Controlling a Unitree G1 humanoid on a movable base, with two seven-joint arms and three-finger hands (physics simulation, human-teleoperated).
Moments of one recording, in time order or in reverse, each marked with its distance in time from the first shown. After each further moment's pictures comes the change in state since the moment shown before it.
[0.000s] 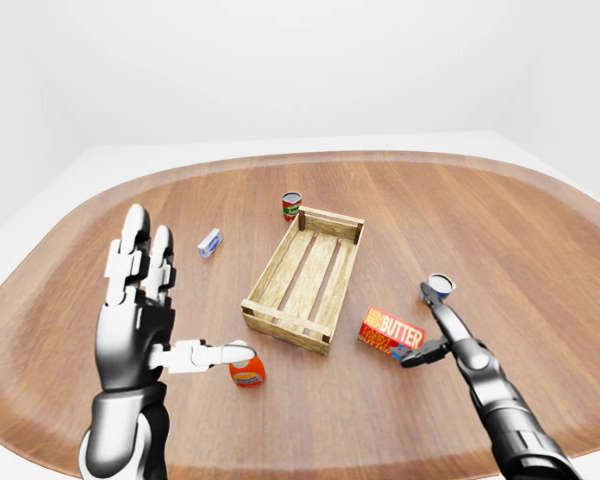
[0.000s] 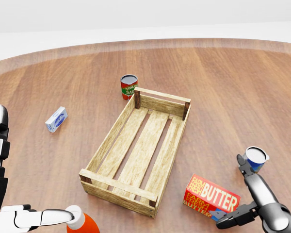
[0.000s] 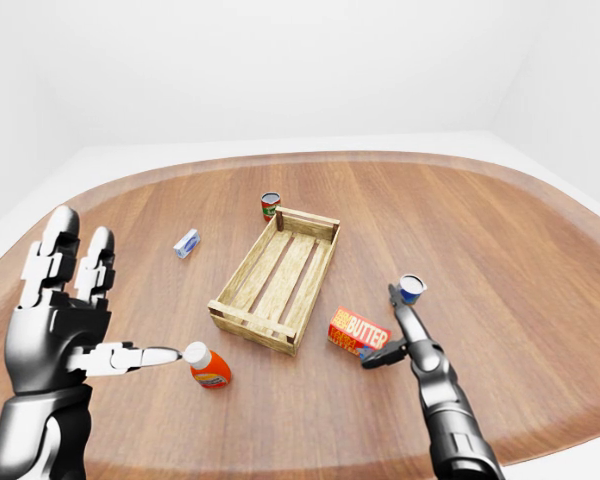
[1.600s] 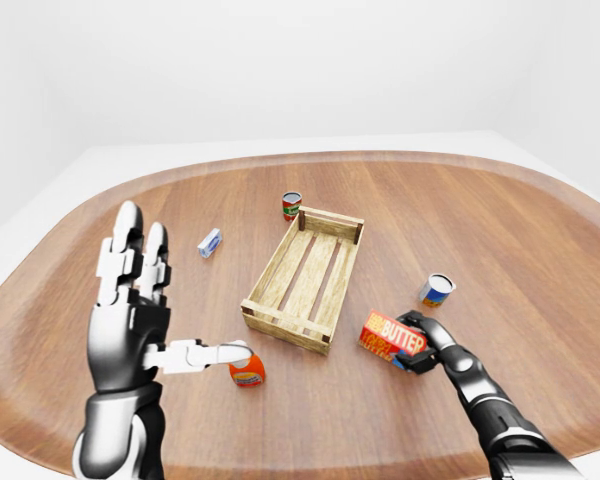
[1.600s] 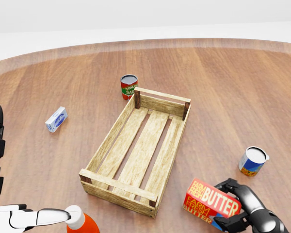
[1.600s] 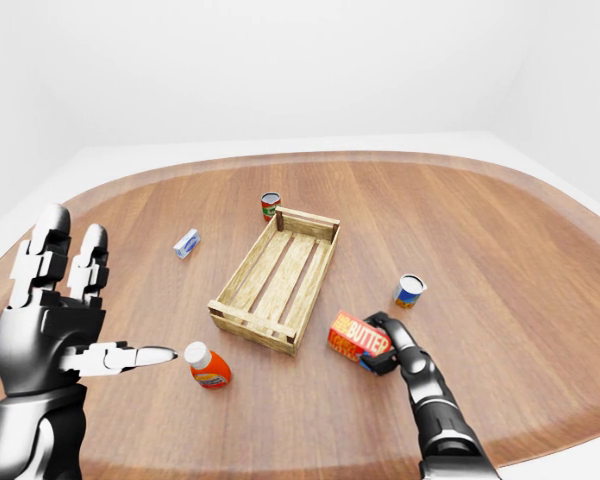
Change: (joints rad) left arm -0.006 0.001 0.019 -0.014 -0.013 0.000 -0.005; right arm -0.102 0.024 0.060 0.277 -0.012 0.000 0.003
